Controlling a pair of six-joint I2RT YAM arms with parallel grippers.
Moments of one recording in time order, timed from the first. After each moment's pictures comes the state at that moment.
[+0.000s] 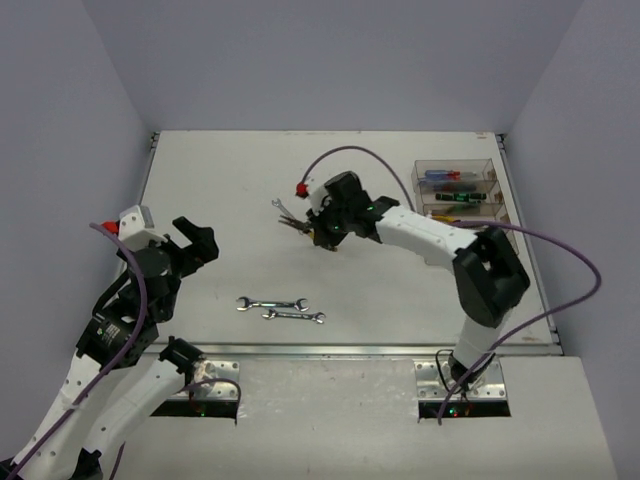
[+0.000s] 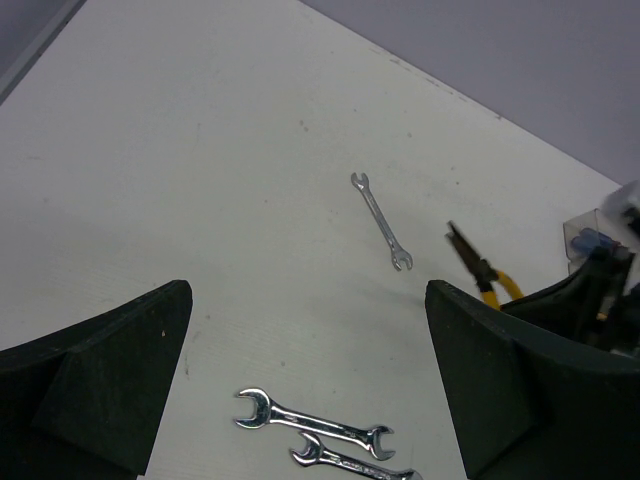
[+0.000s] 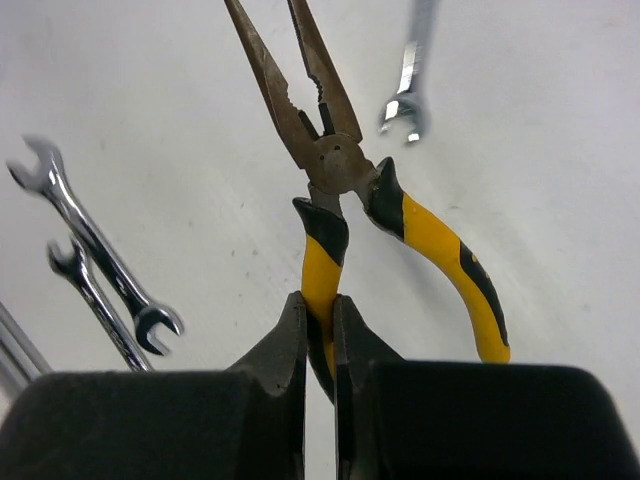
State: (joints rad) left arm -0.46 0.48 0.83 -0.71 -0.60 -0.61; right arm 0.72 1.83 1.27 -0.30 -0.22 -0.12
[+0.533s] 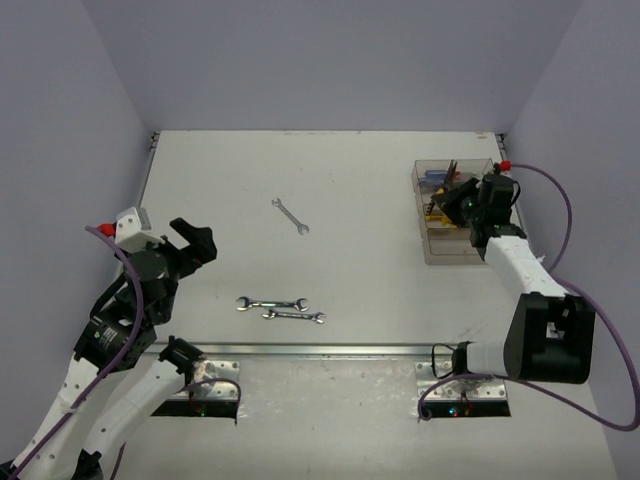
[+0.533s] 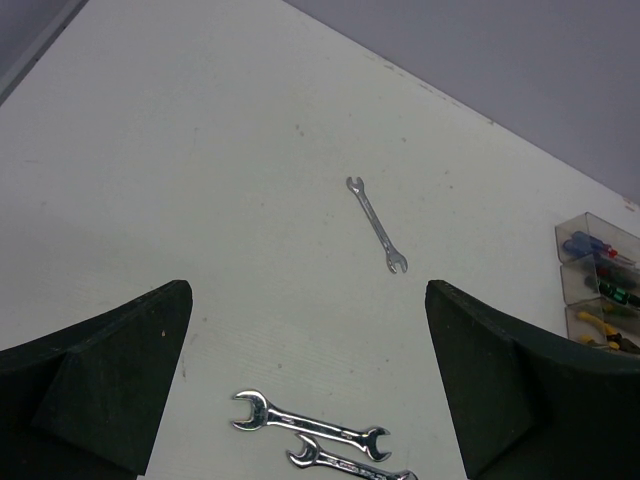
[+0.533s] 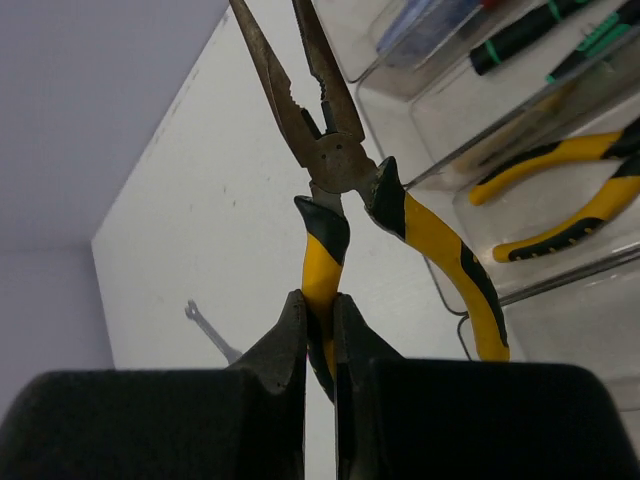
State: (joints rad) left arm -0.46 0.46 0.83 -0.71 -0.60 -0.61; right arm -0.09 1.33 0.75 0.08 -0.19 0.80
